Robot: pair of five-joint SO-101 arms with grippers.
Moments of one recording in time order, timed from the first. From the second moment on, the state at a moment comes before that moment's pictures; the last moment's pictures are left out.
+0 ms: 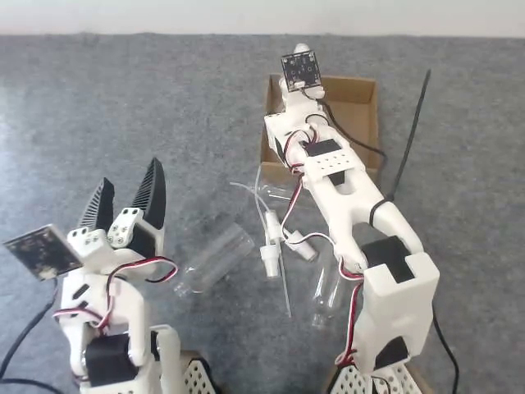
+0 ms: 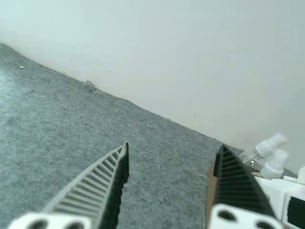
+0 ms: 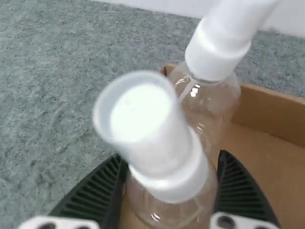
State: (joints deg) left arm -15.8 -103.5 75.9 52.1 24.5; right arm -22.1 21.4 7.8 15.5 -2.7
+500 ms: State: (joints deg) left arm -15.8 -103.5 75.9 52.1 24.5; right arm -22.1 21.4 7.8 18.3 -2.7
